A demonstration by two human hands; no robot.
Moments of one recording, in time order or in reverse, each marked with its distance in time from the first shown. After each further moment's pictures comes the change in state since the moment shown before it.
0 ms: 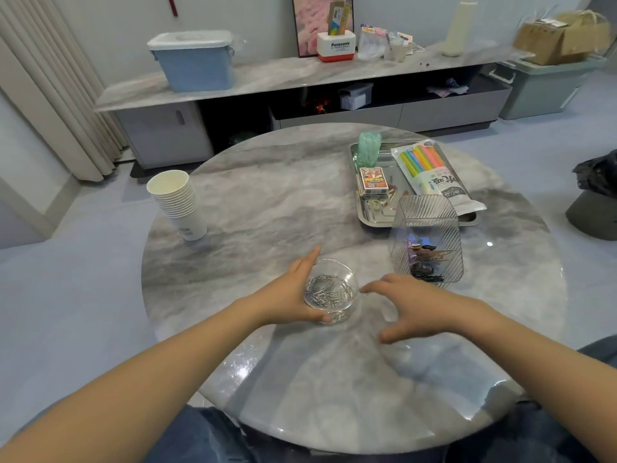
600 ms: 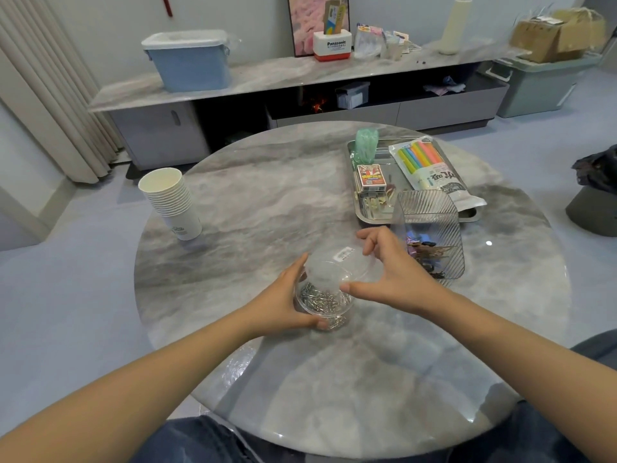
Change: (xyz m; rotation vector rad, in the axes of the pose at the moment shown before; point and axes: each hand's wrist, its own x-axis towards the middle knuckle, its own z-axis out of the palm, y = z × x) left_hand -0.009 -0.010 0.014 -0.235 0.067 -0.035; right_hand 0.018 -0.016 -0.001 0.674 0.518 -0.088
